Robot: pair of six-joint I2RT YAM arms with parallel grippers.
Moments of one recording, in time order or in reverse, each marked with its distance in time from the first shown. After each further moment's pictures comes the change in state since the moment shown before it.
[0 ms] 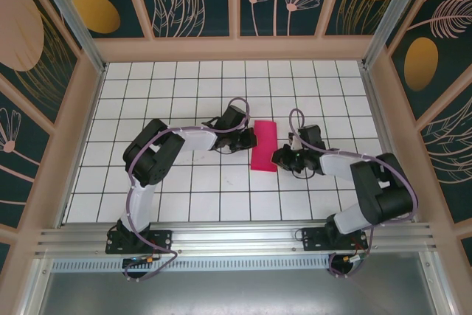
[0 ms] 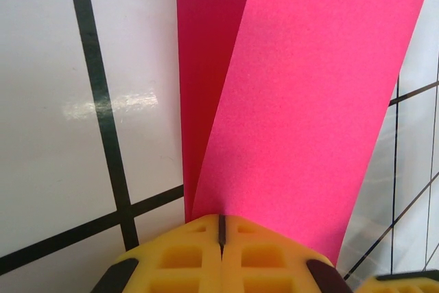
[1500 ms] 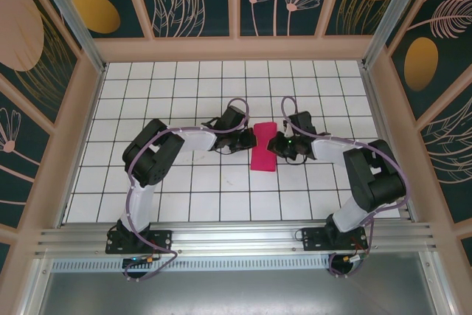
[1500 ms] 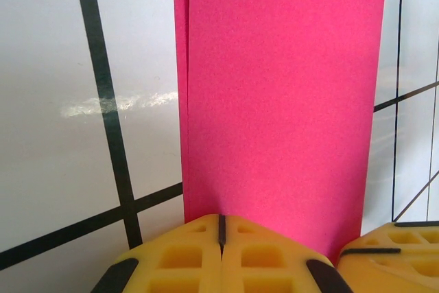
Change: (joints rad) left arm 0.000 -0.005 -0.012 0.012 0.000 -0.007; right arm 0.040 0.139 0.211 -0.111 0.130 0.001
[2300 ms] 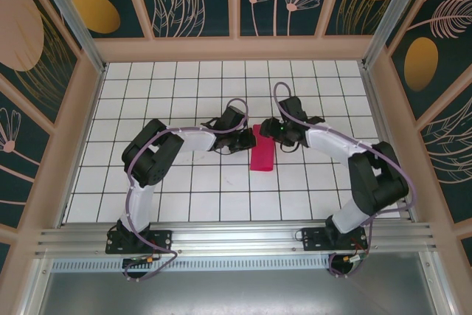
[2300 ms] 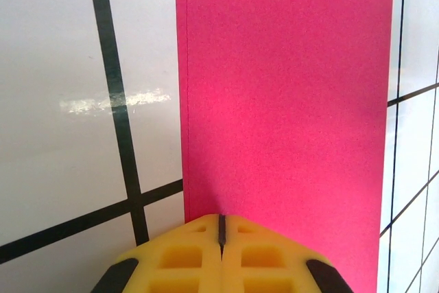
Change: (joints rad) left arm 0.002 -0.006 -0.008 0.002 0.003 -0.012; right arm 0.096 -0.045 0.223 -0.232 0.287 0.002
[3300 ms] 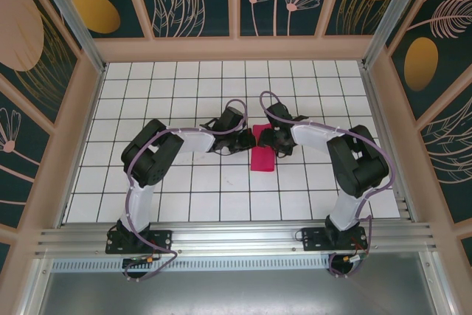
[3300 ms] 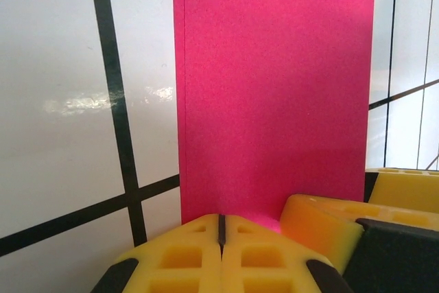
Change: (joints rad) left arm 0.004 -0.005 -0.022 0.035 0.019 -0.026; right arm 0.057 0.223 0.080 -0.142 0.159 -0.005
